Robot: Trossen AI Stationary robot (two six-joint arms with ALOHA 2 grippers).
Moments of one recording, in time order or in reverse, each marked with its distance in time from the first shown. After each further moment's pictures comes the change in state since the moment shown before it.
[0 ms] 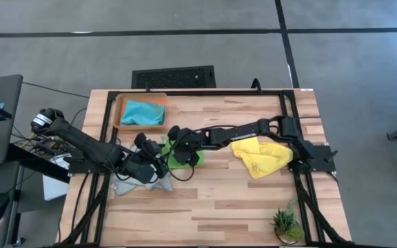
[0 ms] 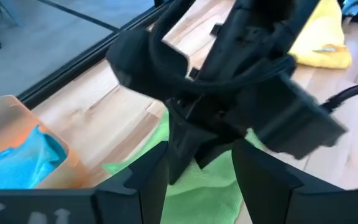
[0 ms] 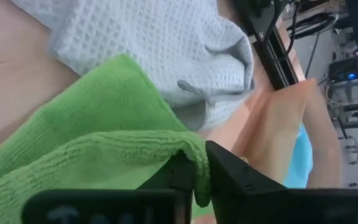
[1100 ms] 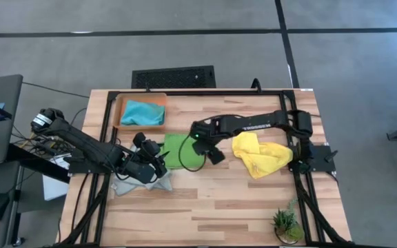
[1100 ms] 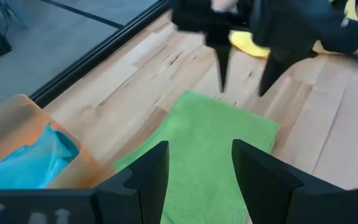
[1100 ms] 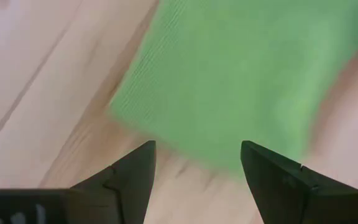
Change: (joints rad) left arm 0.000 0.001 0.000 -0.052 -0.001 0.005; right arm -0.066 -0.181 -0.070 -0.640 -0.108 0.369
